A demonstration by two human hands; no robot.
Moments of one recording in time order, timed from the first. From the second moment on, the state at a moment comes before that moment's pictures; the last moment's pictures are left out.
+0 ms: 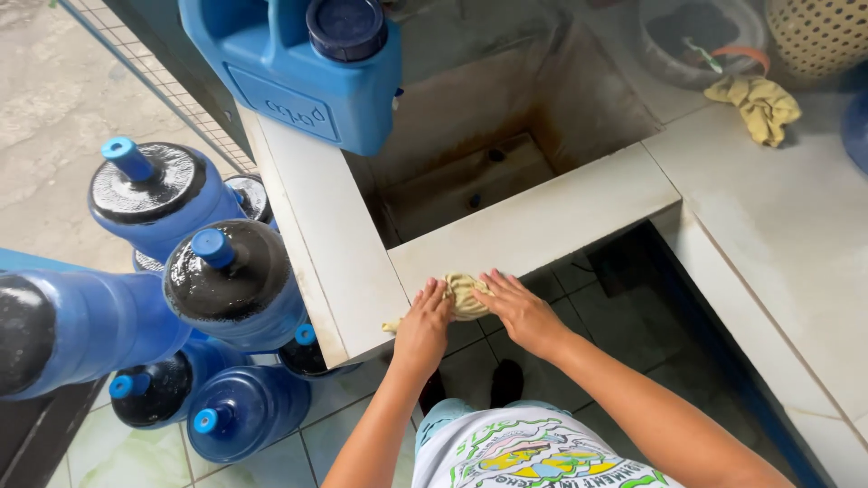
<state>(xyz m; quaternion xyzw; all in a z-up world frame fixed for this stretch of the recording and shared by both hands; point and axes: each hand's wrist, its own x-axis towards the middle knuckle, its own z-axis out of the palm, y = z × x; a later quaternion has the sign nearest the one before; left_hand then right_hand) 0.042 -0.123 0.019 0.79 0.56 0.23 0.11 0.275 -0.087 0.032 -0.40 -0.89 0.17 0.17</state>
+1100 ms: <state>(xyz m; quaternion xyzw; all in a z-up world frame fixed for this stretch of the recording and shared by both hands) 0.080 -0.086 0.032 0.75 0.58 0.32 0.05 0.285 -0.044 0.026 -0.40 -0.88 0.10 0.23</state>
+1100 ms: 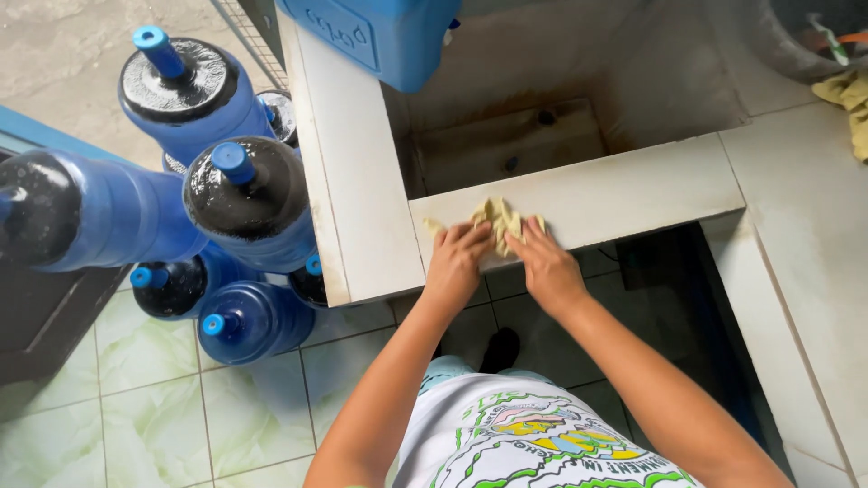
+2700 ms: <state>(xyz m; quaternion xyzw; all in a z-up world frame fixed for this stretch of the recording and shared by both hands) -0.107 -0.030 0.044 0.64 0.66 0.38 -0.09 0.068 0.044 0.020 -0.25 -0.94 0.17 0.17</state>
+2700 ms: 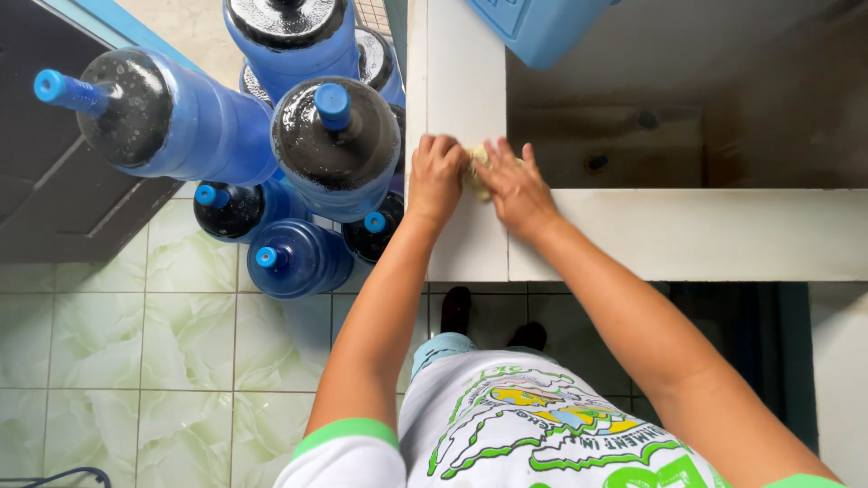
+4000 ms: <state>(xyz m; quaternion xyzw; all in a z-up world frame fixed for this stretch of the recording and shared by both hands) -0.043 -0.178 0.098 0.58 0.77 0.25 -0.07 0.147 -0.065 0.090 -0.24 -0.89 0.27 0.27</state>
